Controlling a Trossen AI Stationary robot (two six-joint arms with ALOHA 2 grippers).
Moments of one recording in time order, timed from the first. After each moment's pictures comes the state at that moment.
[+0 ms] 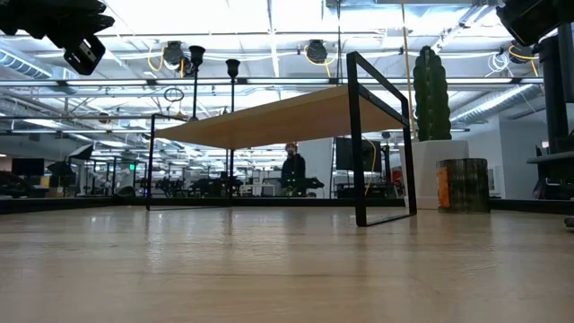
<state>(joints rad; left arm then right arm) -0.33 0.27 0.39 -0.26 -0.19 -0.35 0.52 1.03 0.89 -1.03 -0.10 1.61</state>
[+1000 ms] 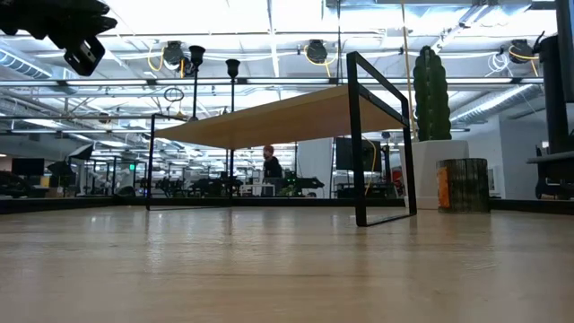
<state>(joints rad) -0.33 0.27 0.39 -0.26 -0.22 -0.36 0.49 1.14 1.34 -0.90 -0.15 1.47</state>
